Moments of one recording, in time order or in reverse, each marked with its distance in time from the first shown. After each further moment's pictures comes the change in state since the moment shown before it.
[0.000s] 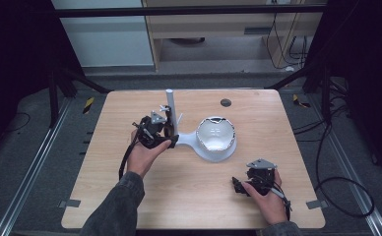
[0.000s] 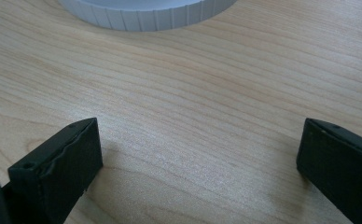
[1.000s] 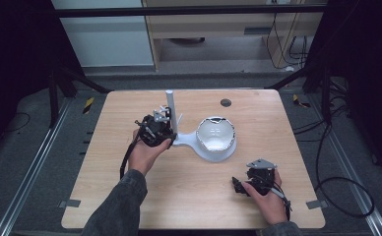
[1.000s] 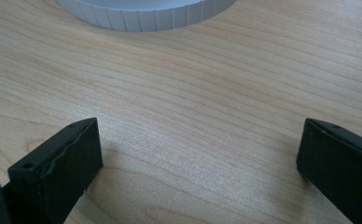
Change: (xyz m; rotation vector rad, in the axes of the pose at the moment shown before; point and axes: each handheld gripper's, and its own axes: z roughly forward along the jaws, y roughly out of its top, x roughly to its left) left arm -0.004 0.007 0.003 0.061 0.010 0.017; right arm 0.000 0.000 0.000 0.000 0.000 0.001
